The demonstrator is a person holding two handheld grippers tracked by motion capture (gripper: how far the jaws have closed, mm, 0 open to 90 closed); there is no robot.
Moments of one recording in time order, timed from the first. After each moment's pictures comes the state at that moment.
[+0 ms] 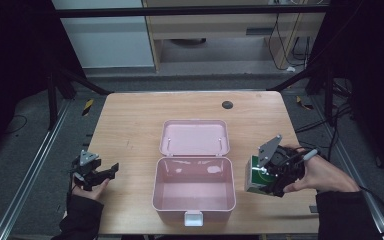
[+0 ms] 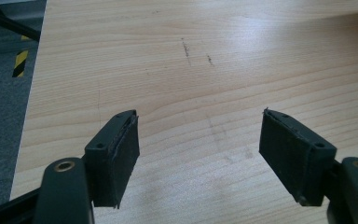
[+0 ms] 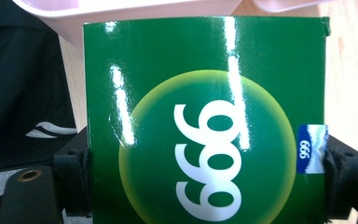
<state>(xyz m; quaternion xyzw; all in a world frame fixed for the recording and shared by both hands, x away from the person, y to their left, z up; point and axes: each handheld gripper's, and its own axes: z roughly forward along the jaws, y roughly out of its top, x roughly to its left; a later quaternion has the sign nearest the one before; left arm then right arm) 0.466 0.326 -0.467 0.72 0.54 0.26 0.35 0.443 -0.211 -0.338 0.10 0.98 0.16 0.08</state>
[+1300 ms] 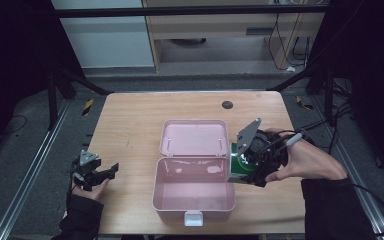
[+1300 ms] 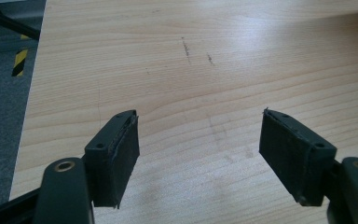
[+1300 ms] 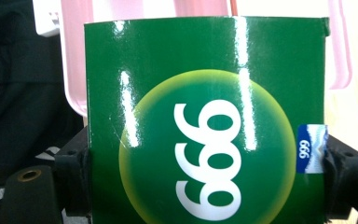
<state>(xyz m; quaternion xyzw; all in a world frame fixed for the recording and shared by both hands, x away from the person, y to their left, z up) 0.466 0.326 -0.467 0.72 0.54 0.26 0.35 0.440 -0.153 -0.275 0.06 0.98 0.17 0.10</state>
